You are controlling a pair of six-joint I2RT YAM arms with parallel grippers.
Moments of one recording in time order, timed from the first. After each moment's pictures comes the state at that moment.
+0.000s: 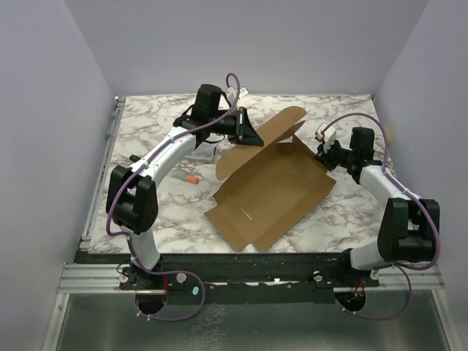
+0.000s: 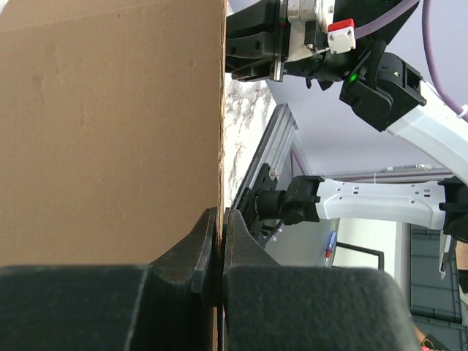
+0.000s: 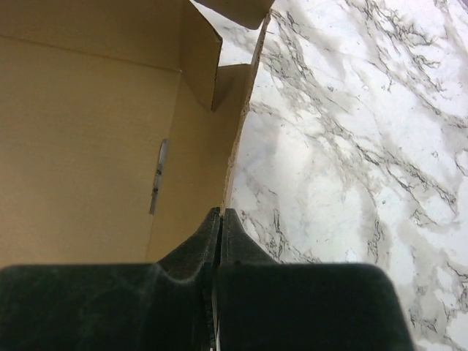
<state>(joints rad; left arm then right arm) -0.46 1.81 1.57 -0.27 0.93 -0.62 -0.04 1.45 0.85 -0.07 -0.64 -0.73</state>
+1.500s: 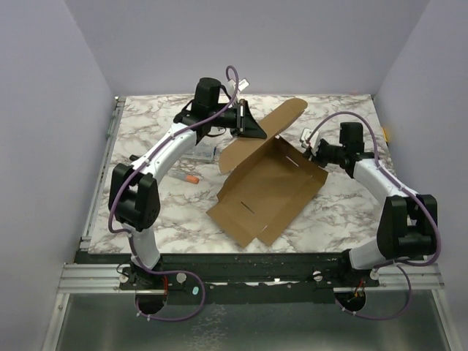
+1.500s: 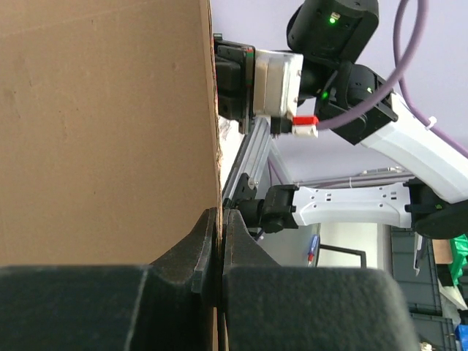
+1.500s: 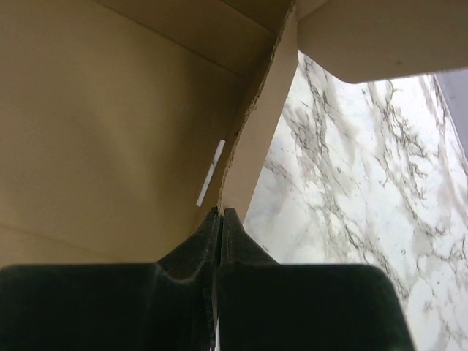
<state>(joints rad) -0.45 1.82 1.63 -0.20 0.98 -0.69 0.04 1.48 0.94 -0.19 -0.72 -1.01</state>
